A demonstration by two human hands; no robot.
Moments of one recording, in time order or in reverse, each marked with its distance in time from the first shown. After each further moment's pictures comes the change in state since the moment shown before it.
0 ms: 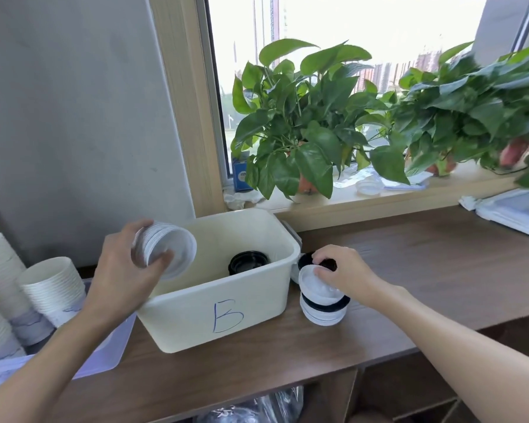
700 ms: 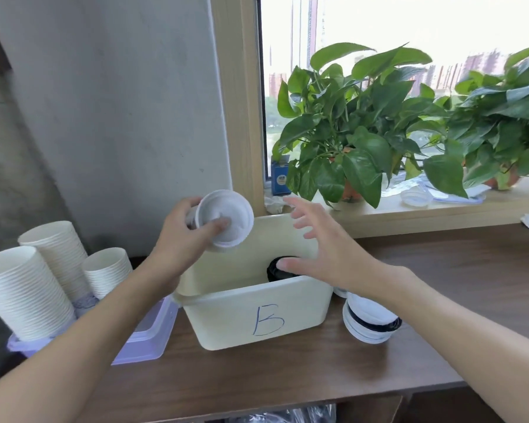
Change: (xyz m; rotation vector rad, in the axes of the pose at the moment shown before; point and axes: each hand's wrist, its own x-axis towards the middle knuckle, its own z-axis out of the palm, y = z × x) left_hand 0.032 0.028 -0.010 -0.432 -0.126 -0.145; right_hand 0.002 -0.139 0.006 0.153 -0.100 -0.447
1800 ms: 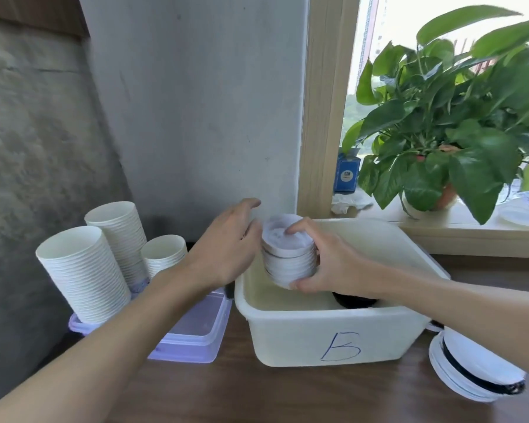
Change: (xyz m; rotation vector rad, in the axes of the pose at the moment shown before) left_hand 0.028 -0.034 -0.042 0.645 -0.092 0.187; right_hand 0.088 0.009 0.086 0.010 -0.282 -0.033
